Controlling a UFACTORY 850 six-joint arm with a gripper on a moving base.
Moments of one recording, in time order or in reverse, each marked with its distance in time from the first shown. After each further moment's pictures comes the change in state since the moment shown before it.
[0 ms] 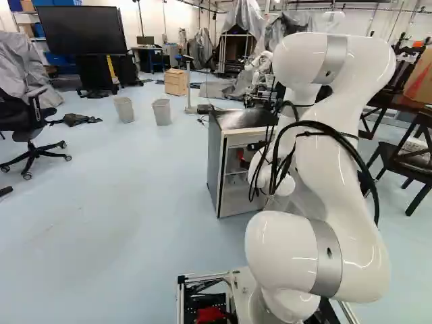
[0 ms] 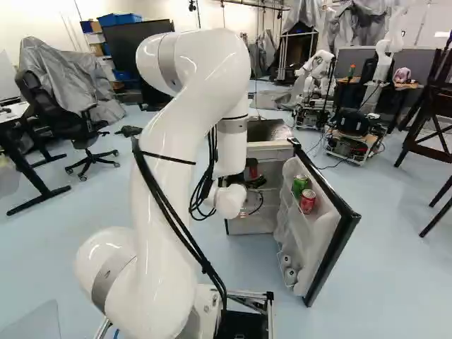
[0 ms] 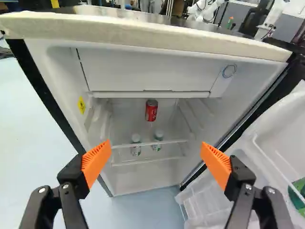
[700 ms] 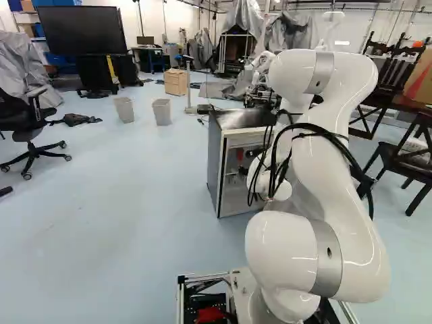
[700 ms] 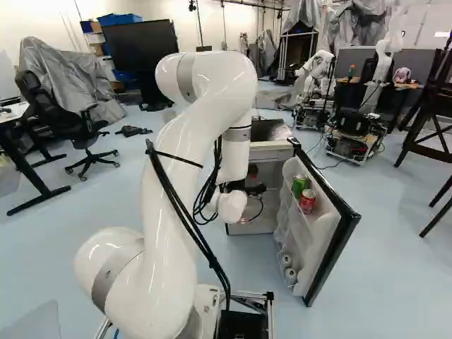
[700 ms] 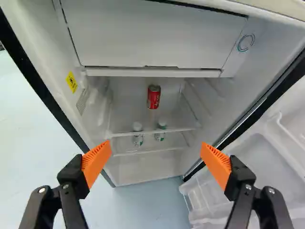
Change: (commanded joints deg) arm 0.0 -6.9 -3.5 0.0 0.0 0.0
